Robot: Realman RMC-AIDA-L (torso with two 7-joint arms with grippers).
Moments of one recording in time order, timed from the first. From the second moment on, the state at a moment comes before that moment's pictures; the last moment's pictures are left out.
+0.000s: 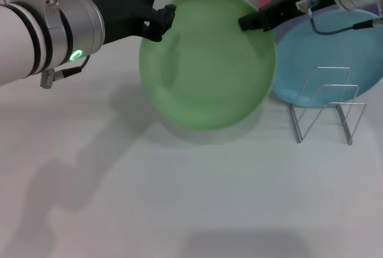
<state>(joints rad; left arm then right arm) -0.31 -2.07 -1.41 -1.78 2.64 -0.79 0.31 0.85 2.05 -0.99 -1.16 -2.39 -1.37 2.37</state>
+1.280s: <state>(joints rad) -0.06 -2.07 -1.22 -1.43 2.66 0.34 0.53 0.74 2.06 -0.96 -1.41 -2.38 -1.37 2.28</state>
